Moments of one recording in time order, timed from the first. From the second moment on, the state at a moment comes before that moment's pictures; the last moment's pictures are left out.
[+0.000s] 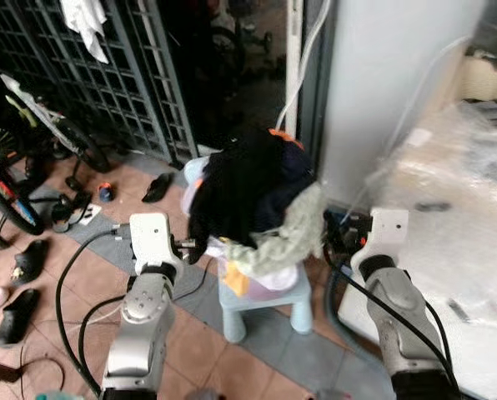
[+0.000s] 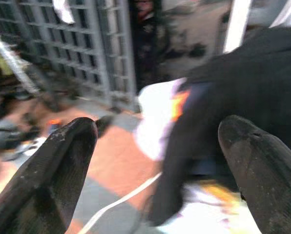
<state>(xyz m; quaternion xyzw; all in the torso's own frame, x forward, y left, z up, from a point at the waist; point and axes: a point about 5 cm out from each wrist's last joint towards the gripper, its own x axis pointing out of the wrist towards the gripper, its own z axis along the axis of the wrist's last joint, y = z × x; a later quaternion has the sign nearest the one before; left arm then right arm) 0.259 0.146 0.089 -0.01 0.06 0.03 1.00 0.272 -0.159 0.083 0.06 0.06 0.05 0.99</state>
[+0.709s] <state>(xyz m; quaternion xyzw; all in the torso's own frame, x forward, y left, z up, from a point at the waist) 0.254 0.143 0.087 0.00 0.05 0.03 1.00 0.266 -0.166 0.086 0.00 0.05 0.05 1.00</state>
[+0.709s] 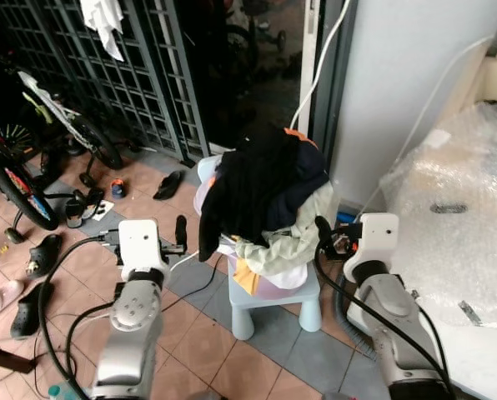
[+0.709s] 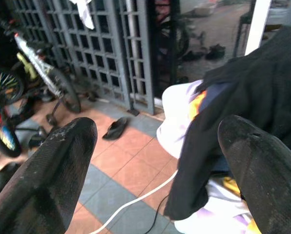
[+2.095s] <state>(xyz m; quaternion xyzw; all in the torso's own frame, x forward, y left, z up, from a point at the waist) 0.252 0.142 0.083 -0.01 0.06 0.01 1.00 0.305 -0.163 0.079 -0.17 0.11 0.07 0.98</state>
